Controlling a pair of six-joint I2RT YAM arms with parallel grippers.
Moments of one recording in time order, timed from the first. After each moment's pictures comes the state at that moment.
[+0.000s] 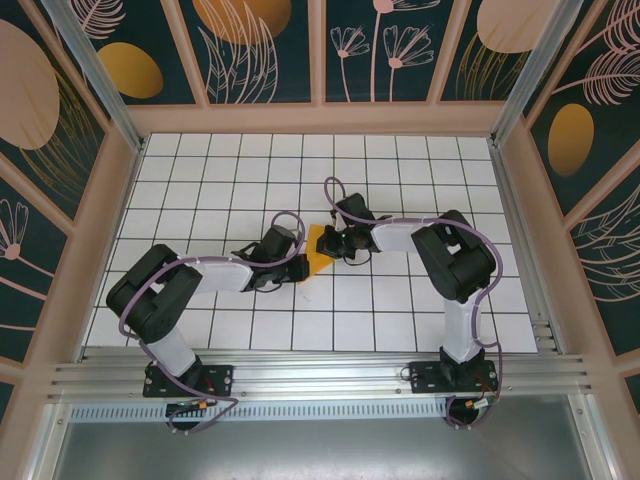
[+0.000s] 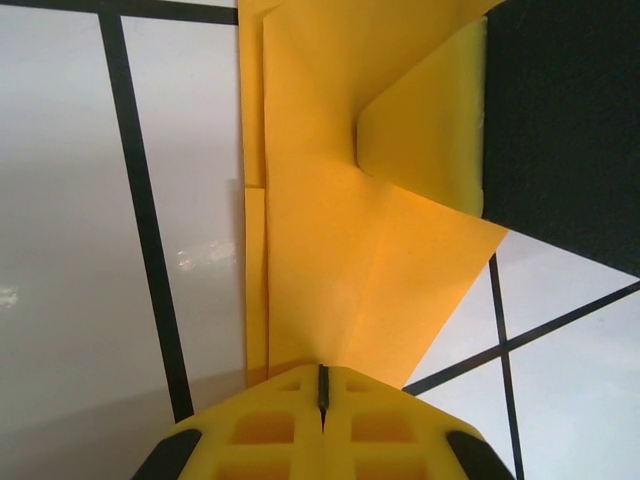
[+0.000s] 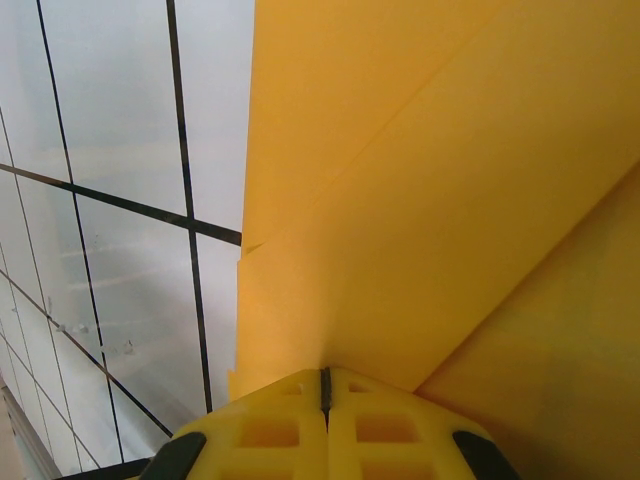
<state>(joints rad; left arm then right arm) -0.69 1.69 0.71 0.09 0.19 -0.68 0.61 1.98 1.08 -0.08 -0.45 0.77</state>
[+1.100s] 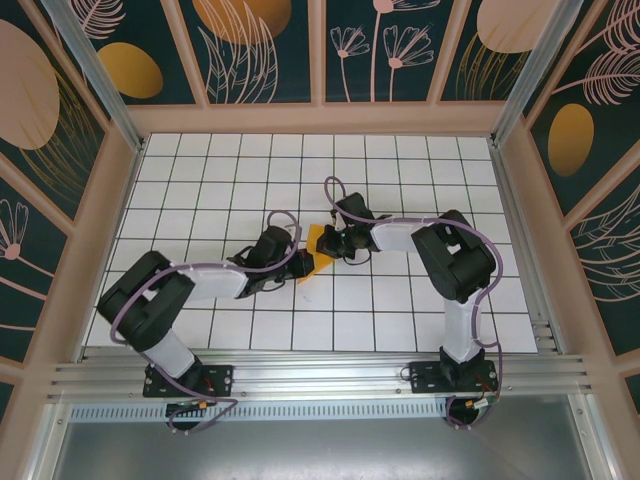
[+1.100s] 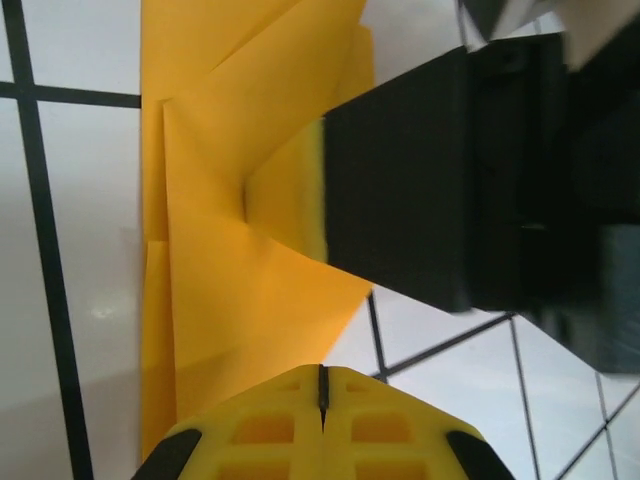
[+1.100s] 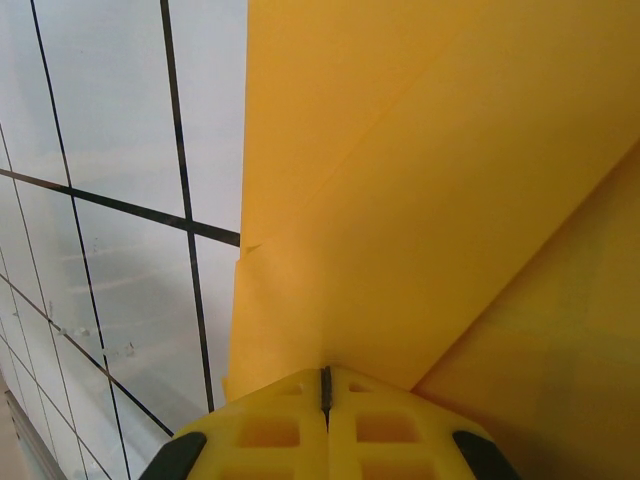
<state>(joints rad) -0.70 1.66 0.66 0.27 0.21 -0.78 0.61 1.97 1.09 -0.09 -0.45 0.78</state>
